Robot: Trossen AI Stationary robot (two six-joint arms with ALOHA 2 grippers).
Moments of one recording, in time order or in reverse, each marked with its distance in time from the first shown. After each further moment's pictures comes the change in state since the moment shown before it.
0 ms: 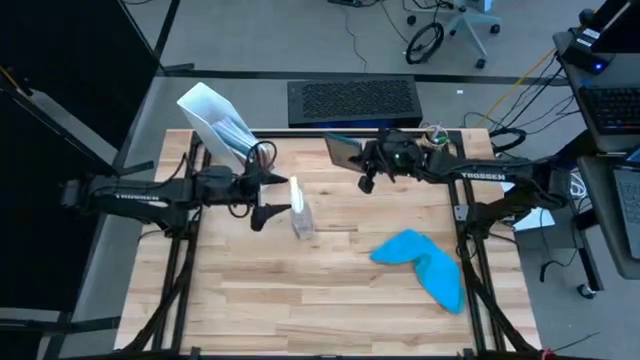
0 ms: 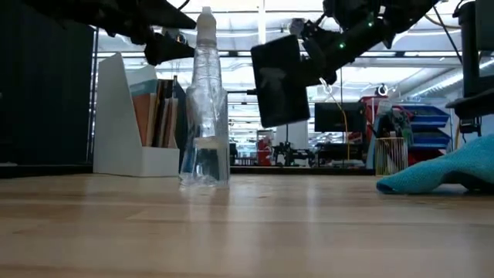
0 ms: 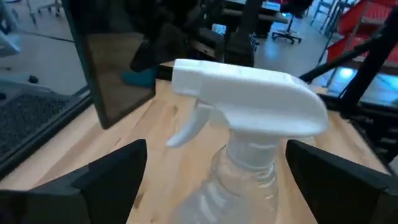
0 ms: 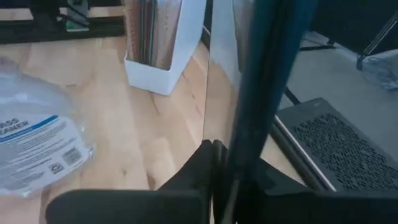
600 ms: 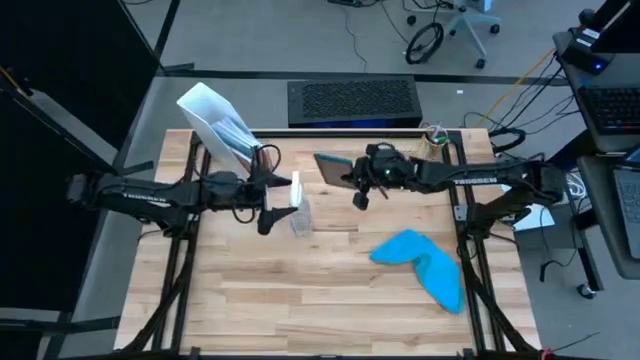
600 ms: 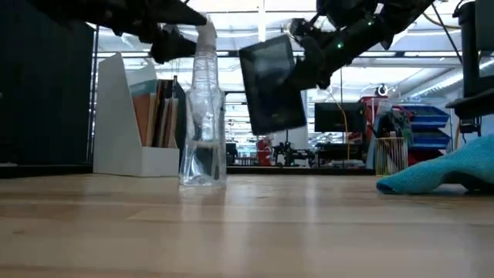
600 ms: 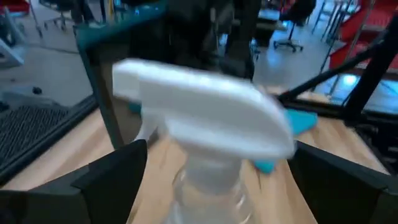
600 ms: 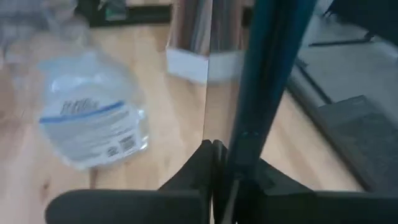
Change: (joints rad) left arm -0.066 0.071 0.000 0.136 -0.082 -0.010; right arm 0.129 0.090 0.000 0.010 0.001 0.062
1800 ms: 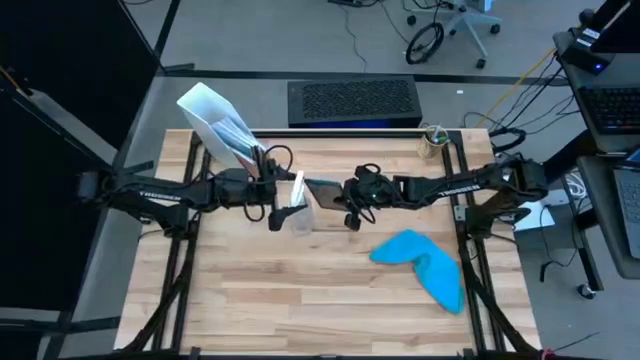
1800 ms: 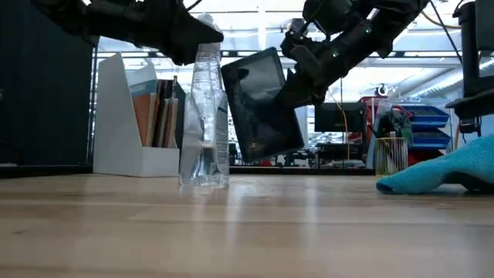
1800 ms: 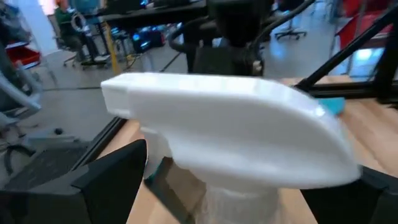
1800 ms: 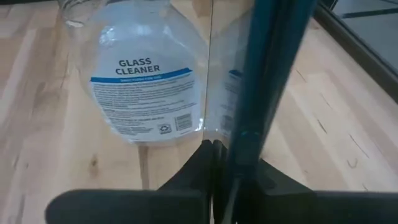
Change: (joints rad) left arm 0.059 0.143 0.000 0.195 0.101 0.235; right arm 0.139 0.112 0.000 0.049 0.053 0.110
